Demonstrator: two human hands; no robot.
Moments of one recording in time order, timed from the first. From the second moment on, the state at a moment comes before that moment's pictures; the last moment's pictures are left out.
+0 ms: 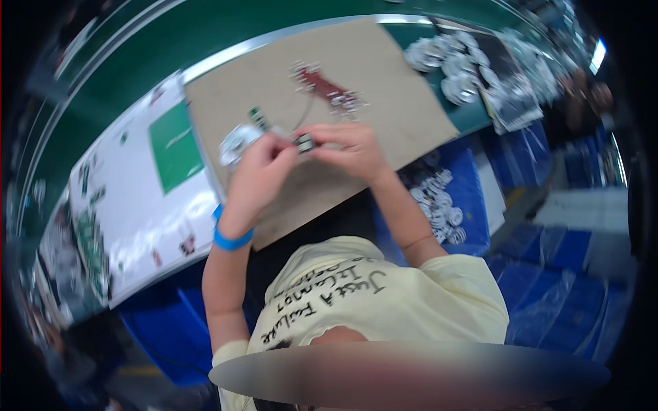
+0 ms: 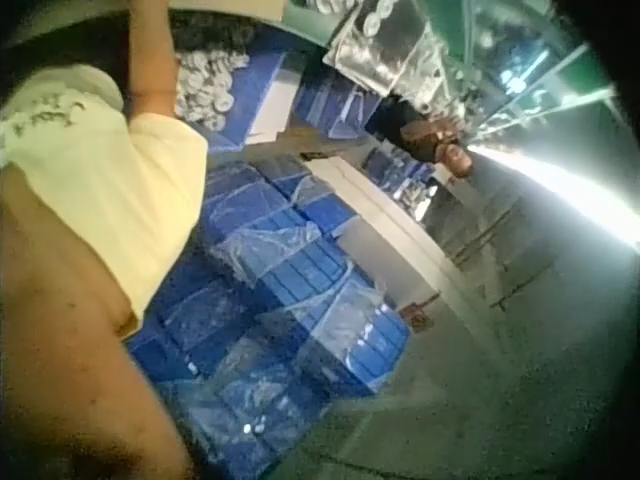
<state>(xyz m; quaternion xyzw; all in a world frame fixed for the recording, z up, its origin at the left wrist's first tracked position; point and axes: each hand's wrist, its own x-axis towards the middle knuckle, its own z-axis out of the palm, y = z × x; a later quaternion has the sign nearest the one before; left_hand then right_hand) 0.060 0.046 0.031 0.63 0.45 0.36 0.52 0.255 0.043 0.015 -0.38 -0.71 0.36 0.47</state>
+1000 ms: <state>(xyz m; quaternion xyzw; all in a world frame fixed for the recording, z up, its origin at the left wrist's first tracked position) 0.011 0.061 0.077 0.87 0.42 0.22 0.14 0.323 0.053 0.027 -0.39 -0.69 0.45 0.41</state>
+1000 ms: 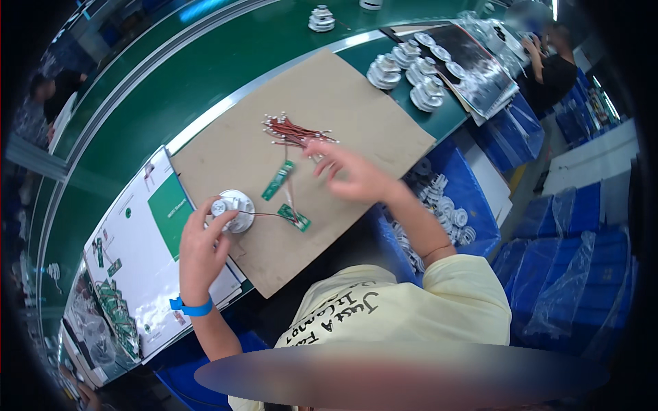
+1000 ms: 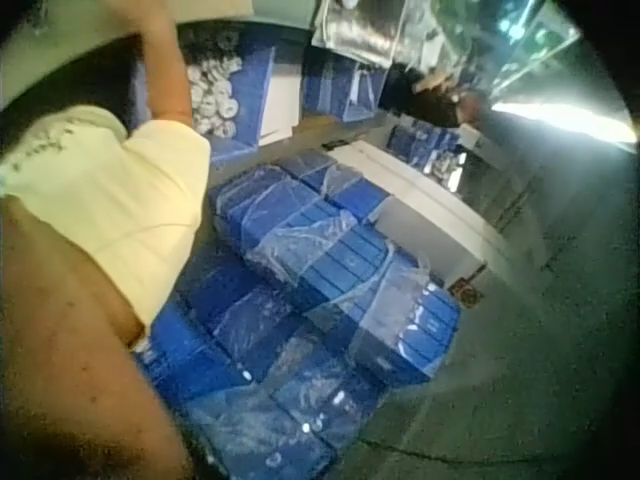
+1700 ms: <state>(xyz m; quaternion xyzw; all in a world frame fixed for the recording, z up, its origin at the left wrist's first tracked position) -0.010 0.098 0.044 0.83 0.46 0.32 0.08 0.427 0.488 0.024 -0.75 -0.58 0.05 0.30</state>
